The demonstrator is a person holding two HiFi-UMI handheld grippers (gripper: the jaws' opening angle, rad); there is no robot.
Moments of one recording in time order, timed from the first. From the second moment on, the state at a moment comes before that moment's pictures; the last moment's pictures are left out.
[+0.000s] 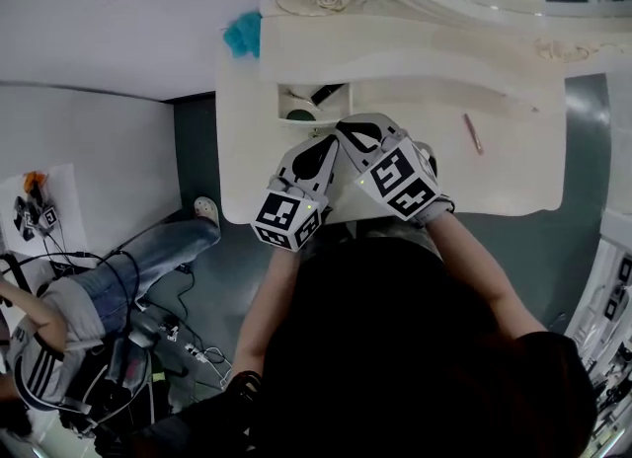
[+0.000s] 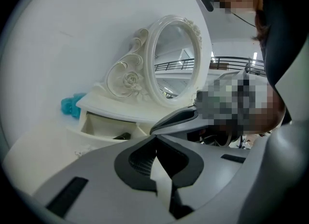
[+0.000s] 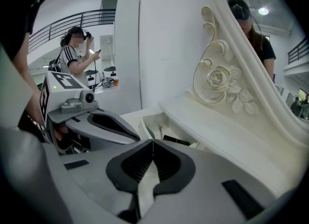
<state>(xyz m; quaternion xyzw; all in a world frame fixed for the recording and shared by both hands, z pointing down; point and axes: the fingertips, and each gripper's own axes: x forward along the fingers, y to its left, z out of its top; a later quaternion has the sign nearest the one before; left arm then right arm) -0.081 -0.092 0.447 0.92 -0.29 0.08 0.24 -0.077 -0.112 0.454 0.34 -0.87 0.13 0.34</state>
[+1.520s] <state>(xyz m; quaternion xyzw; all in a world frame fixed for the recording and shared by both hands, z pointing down) 0.152 -0.016 0.475 0.95 -0.08 0.14 0.25 0.175 -0.030 0.490 0.54 -0.74 0.24 0.32</state>
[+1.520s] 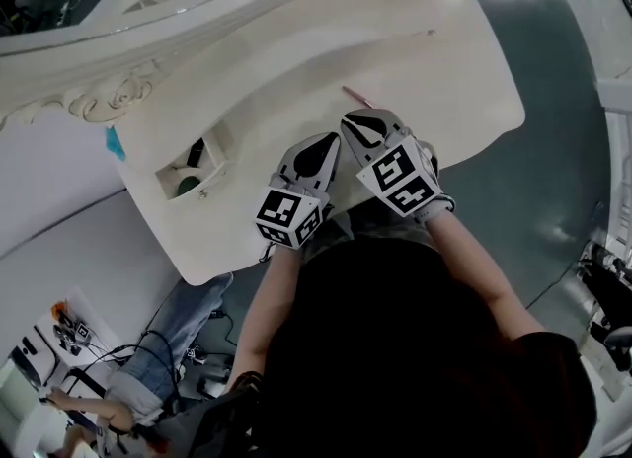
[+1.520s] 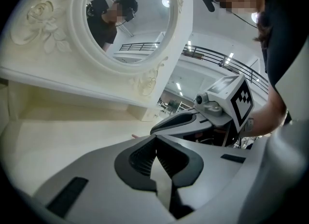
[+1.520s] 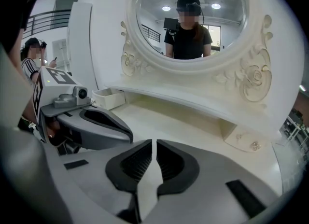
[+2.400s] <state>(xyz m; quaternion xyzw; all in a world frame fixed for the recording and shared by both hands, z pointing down) 0.163 -0.028 0.483 0.95 -0.13 0.15 0.25 0.227 -0.029 0.549 0.51 -0.72 0.29 0.37</state>
